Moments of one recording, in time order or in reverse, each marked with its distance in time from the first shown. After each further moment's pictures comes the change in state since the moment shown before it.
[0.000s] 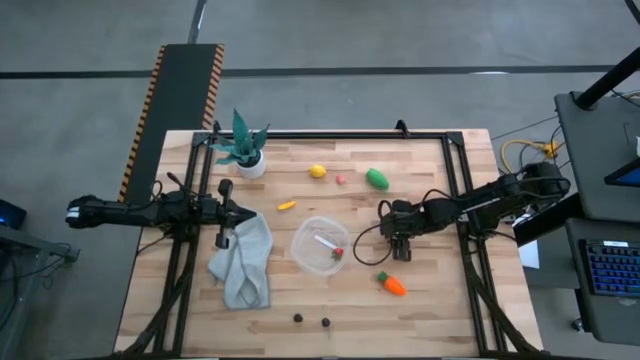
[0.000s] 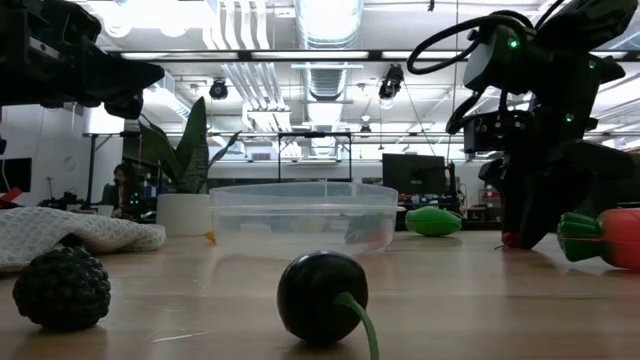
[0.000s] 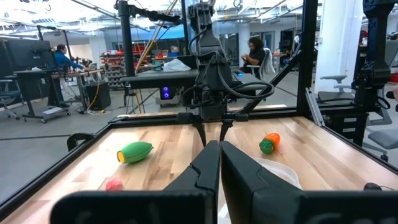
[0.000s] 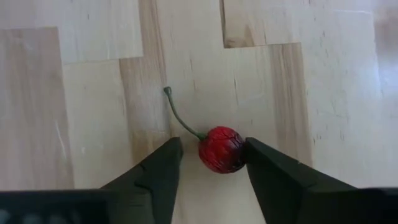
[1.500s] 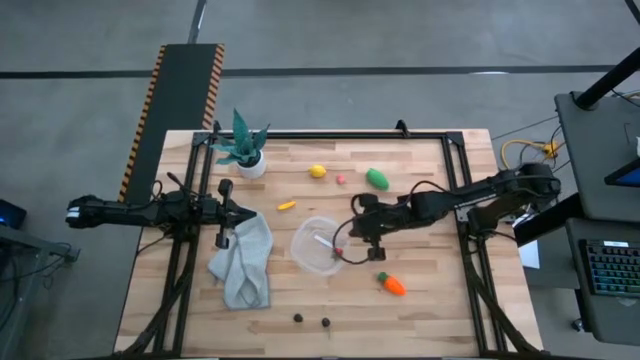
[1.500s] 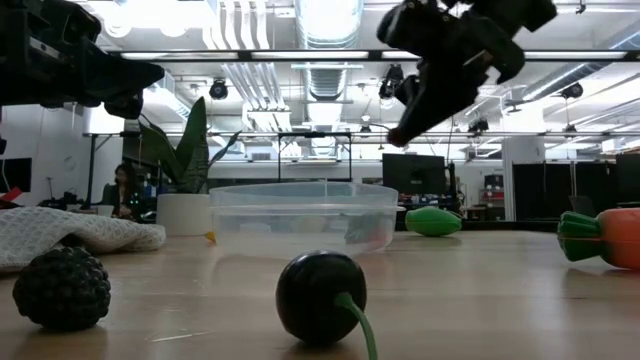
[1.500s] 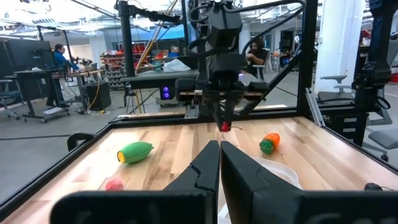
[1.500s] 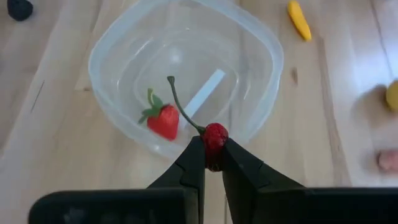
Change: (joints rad) left arm 0.000 0.000 0.000 0.000 0.000 0.000; right arm 0.011 0.080 0.371 0.073 -0.006 -0.230
